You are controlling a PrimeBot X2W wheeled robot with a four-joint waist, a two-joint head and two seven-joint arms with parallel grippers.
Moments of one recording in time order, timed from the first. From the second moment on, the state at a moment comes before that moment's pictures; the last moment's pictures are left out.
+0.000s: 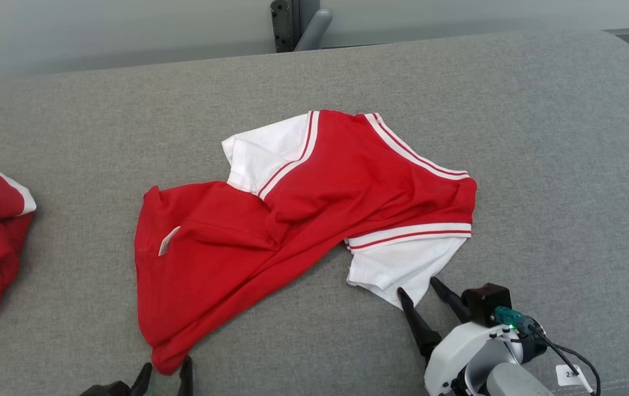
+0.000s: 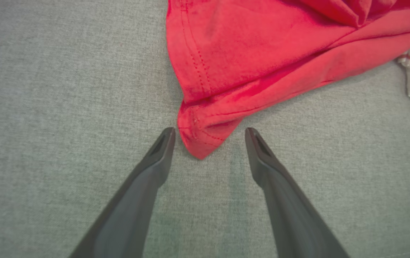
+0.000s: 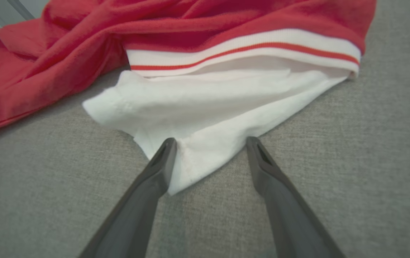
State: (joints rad) left arm 0.23 0.06 -0.07 0.09 -0.32 -0.05 0.03; right arm -0.21 -0.08 0.36 0.56 0.31 0.13 -0.18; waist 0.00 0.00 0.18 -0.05
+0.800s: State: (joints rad) left arm 0.09 0.10 -0.11 0.26 -0.36 -0.09 -0.01; right arm -0.29 -0.09 0.41 0.61 0.42 0.13 -0.14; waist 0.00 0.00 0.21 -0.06
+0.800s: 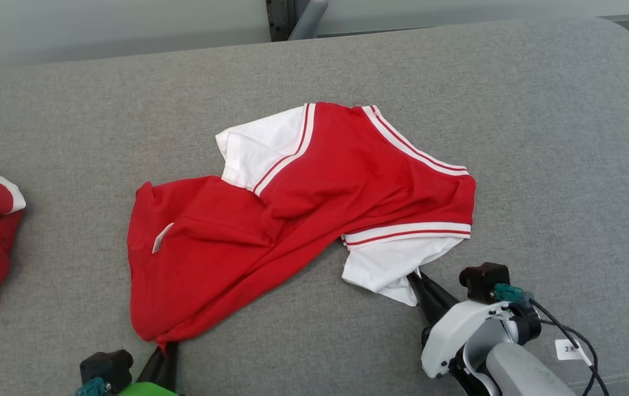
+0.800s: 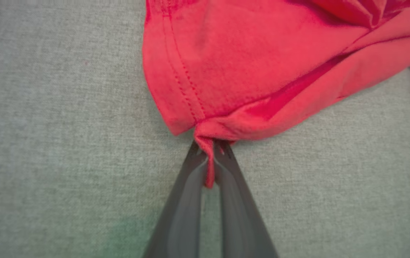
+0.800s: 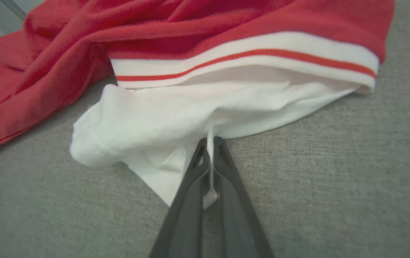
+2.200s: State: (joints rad) left arm -1.40 0.41 -0.27 0.22 -0.49 -0.13 0.65; right arm -1.31 -0.35 -0.07 0.19 0.47 0.13 0.48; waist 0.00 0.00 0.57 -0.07
